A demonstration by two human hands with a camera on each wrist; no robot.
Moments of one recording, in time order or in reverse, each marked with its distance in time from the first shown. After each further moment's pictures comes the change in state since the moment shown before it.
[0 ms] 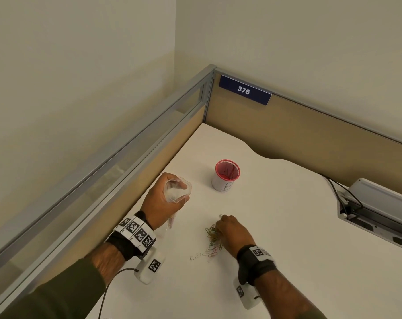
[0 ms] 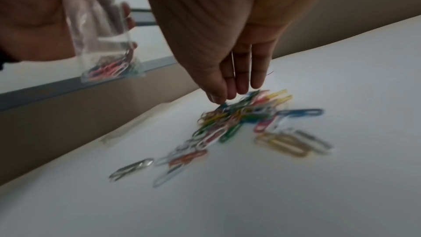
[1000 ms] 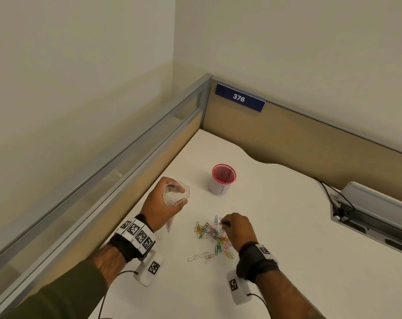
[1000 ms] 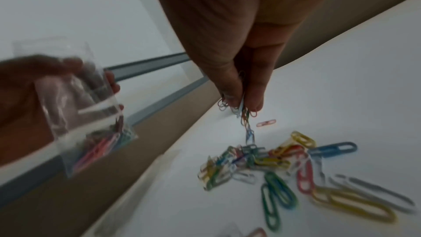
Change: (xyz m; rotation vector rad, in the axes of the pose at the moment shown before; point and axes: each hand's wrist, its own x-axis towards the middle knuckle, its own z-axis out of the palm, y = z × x) left_hand -0.004 -0.005 0.003 0.029 -0.006 -0.006; right_hand -0.002 0.006 -0.025 0.273 0.165 0.271
